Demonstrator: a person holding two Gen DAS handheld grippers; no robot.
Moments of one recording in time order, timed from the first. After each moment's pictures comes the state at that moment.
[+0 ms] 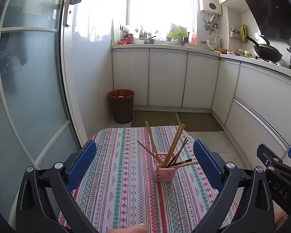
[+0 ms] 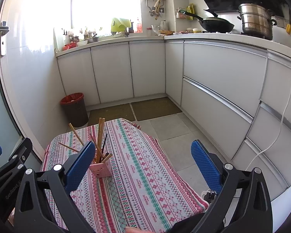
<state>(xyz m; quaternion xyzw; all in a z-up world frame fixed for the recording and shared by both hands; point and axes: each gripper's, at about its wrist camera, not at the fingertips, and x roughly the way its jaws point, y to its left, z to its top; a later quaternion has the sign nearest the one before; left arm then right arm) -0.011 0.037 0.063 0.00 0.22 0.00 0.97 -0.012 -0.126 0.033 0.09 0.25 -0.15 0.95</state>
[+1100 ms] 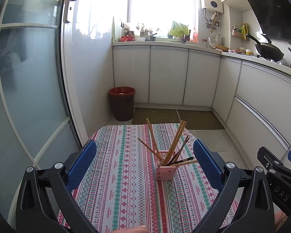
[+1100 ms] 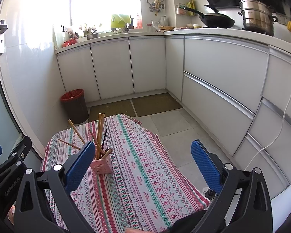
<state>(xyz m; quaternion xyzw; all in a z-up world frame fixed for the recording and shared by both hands) -0.009 0.036 0.052 0.00 0.23 0.00 0.97 -0.011 -0.127 0.025 0.09 0.26 -0.14 0.95</state>
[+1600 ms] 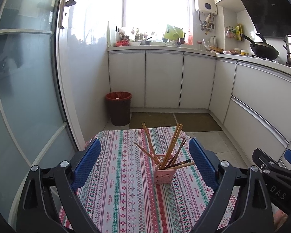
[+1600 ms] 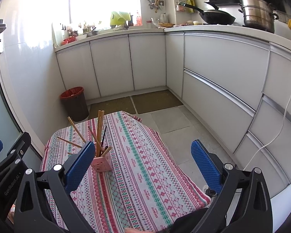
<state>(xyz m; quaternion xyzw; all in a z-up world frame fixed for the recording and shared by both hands) -0.011 0.030 0.054 0.01 0.21 -0.02 0.98 -0.007 -0.131 0.019 0.10 0.27 -0.14 0.95</state>
